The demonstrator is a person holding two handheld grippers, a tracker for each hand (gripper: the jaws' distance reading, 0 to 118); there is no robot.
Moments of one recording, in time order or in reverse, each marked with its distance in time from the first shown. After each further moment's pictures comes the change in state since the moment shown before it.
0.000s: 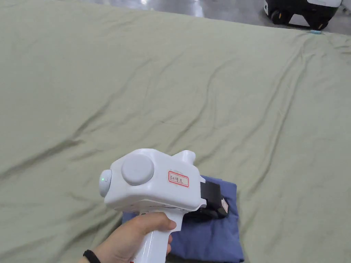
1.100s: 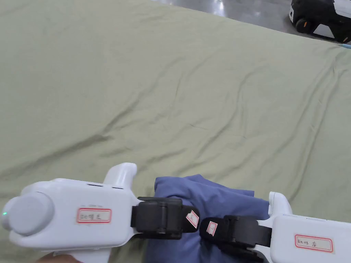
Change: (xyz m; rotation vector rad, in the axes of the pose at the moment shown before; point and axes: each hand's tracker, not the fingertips) left arm -0.086 -0.035 0.110 0.167 -0.018 -0.064; right arm -0.088 0.040 -0.161 -0.302 0.201 0.216
